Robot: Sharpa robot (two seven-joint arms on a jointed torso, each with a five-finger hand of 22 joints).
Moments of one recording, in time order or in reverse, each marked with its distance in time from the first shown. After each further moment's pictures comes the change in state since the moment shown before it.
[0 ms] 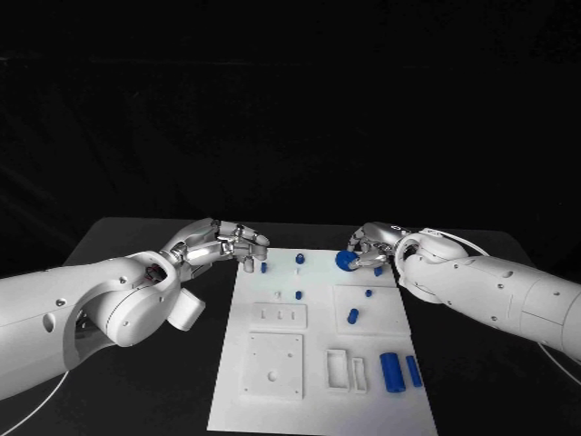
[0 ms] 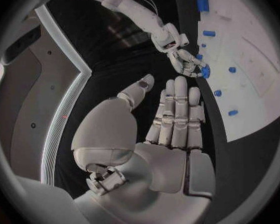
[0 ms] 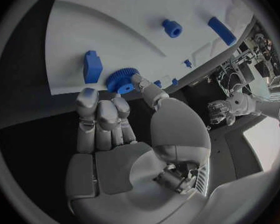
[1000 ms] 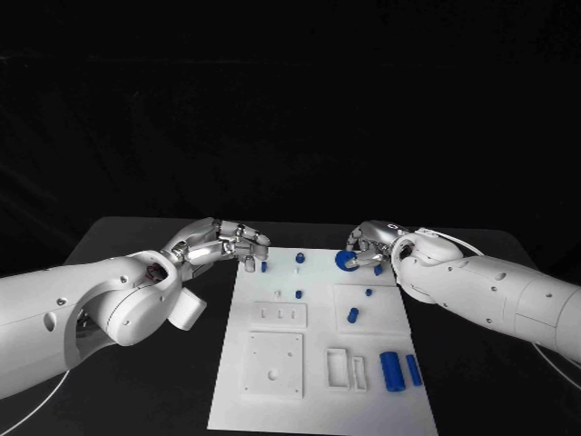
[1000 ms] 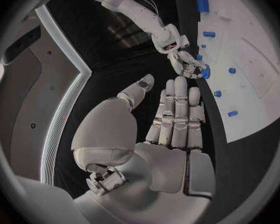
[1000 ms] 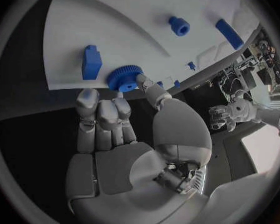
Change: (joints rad) left arm 0.000 0.000 0.000 0.002 -0.002 0.001 -0.003; left_hand 0.000 0.000 0.000 0.000 0.000 -0.004 0.004 0.000 0.001 0.000 0.000 0.000 0.001 0.000 0.000 0.000 0.000 0.000 0.000 0.000 0.000 -0.001; right arm -0.006 0.020 0.003 -0.008 -0.068 -0.032 -0.028; right_hand -0.012 0.010 0.007 -0.002 -0.035 0.073 -0.055 0.047 0.021 0.015 -0.029 0.009 -0.013 0.007 -0.025 -0.012 0.014 -0.014 -0.010 -0.008 0.007 0.000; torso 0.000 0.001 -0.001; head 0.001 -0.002
